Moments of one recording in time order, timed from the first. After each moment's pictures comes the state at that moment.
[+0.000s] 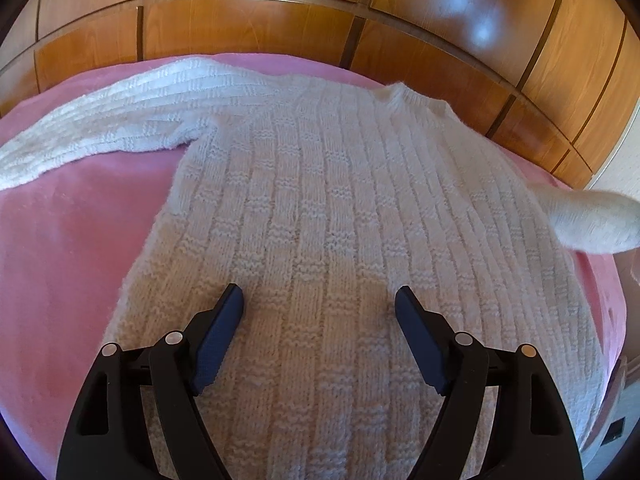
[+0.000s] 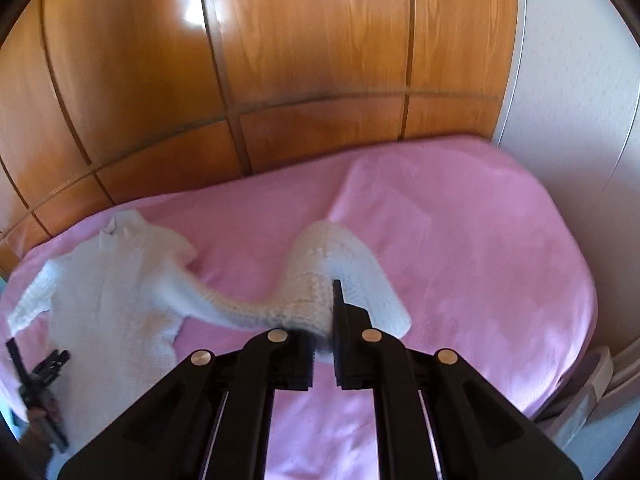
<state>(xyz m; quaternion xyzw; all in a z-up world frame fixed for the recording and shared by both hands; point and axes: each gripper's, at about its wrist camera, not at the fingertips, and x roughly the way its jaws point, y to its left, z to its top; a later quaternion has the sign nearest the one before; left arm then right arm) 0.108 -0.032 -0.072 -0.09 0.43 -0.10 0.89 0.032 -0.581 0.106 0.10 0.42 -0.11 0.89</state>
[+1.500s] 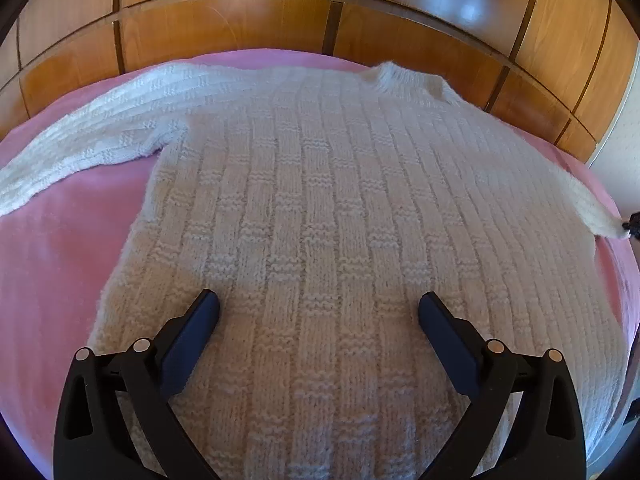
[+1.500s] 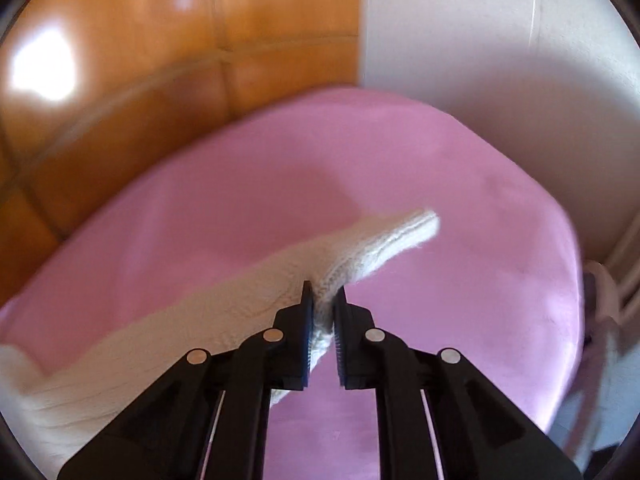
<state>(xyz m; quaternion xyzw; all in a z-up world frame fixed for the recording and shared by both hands) 0.113 -0.058 -0.083 -0.03 0.43 -0.10 0.90 0.112 -0.711 -0.026 0.22 0.39 -0.34 0.83</state>
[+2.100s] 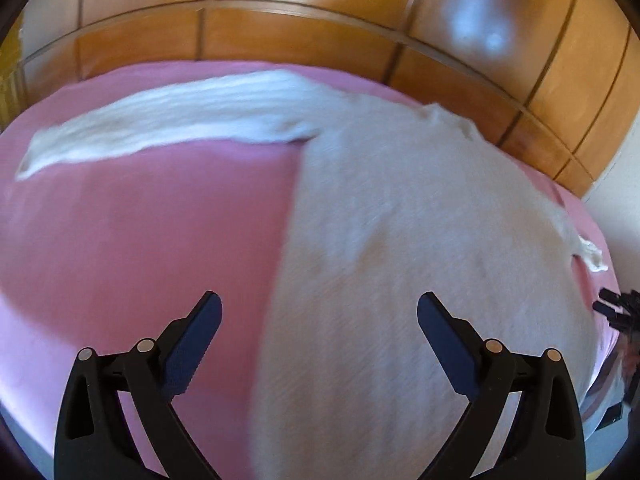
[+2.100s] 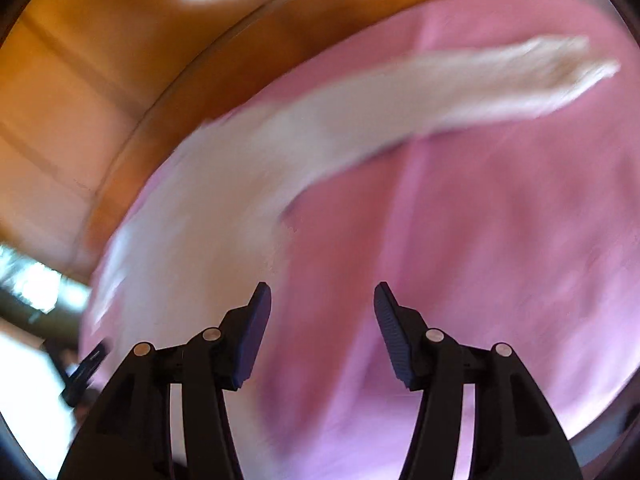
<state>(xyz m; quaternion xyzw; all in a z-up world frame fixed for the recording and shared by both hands) 0.043 0.063 -0.052 -0.09 0.43 -0.08 0.90 0.011 -0.461 -0.037 0.29 0.46 0.08 0.83</state>
